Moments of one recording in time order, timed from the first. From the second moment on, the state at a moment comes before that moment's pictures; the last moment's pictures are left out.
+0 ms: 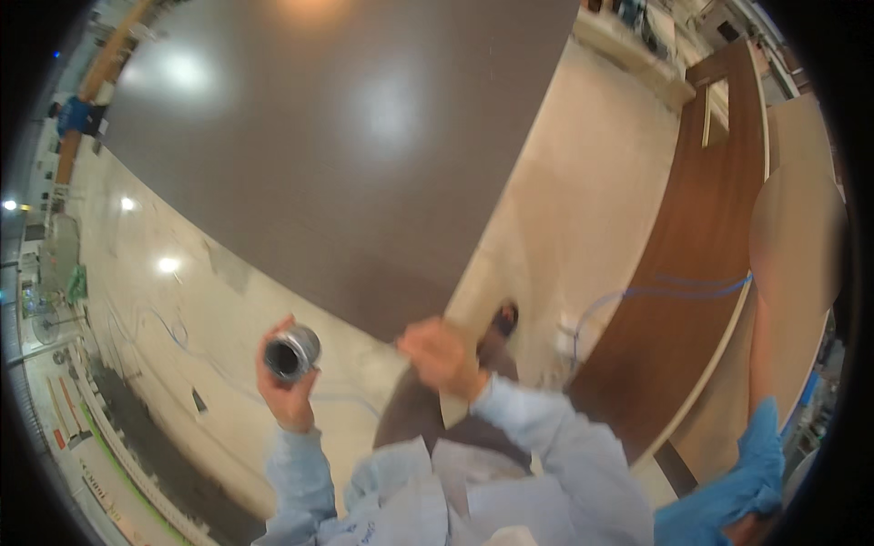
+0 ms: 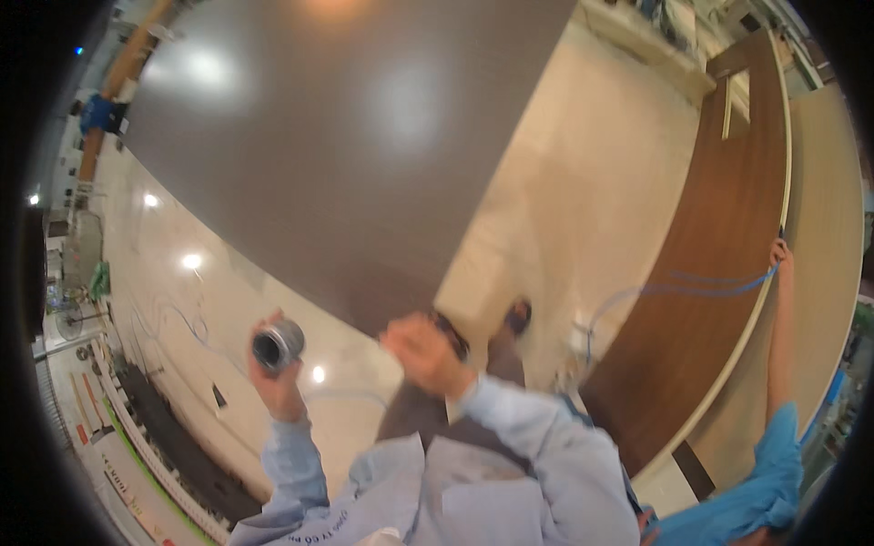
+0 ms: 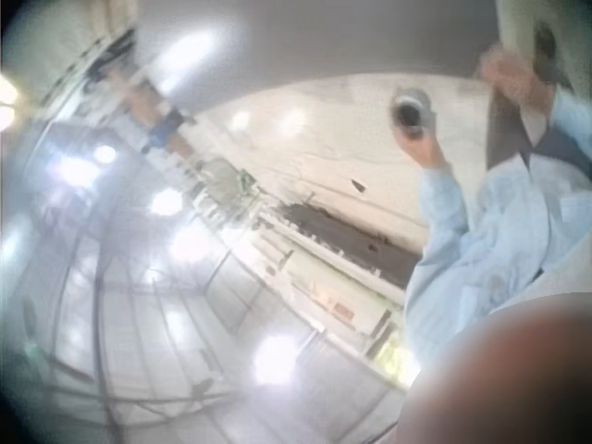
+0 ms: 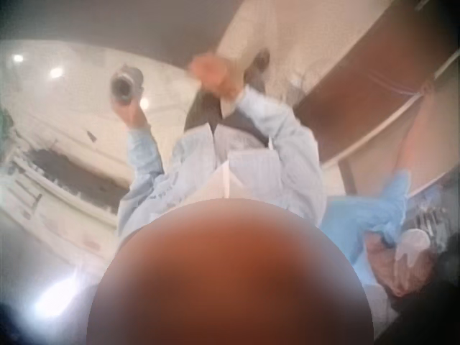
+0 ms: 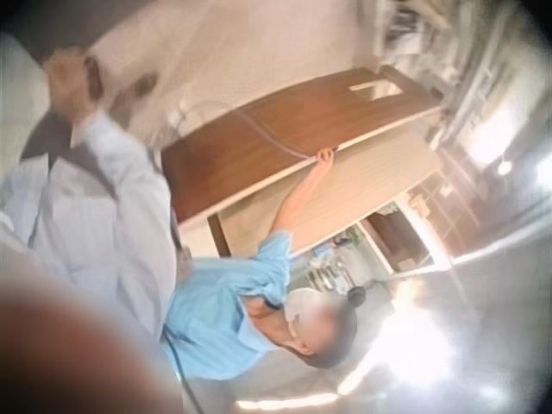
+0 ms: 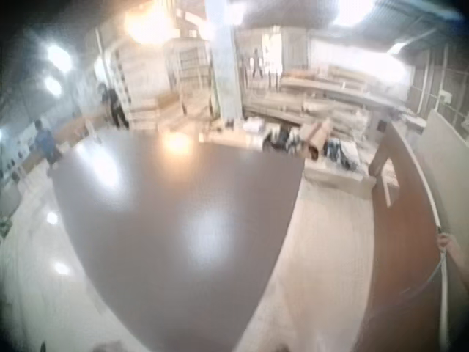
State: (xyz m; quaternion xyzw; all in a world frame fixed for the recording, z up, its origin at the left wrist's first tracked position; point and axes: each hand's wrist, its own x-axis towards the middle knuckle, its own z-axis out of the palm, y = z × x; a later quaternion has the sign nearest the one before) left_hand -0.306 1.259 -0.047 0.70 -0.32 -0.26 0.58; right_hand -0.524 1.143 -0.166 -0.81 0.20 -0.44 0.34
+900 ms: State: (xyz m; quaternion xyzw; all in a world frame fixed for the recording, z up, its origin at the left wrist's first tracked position) left_hand -0.289 1.155 0.022 0.49 -0.54 -0.47 0.49; right_hand -0.572 1.210 -0.048 -0.26 0.53 -0.61 0.54
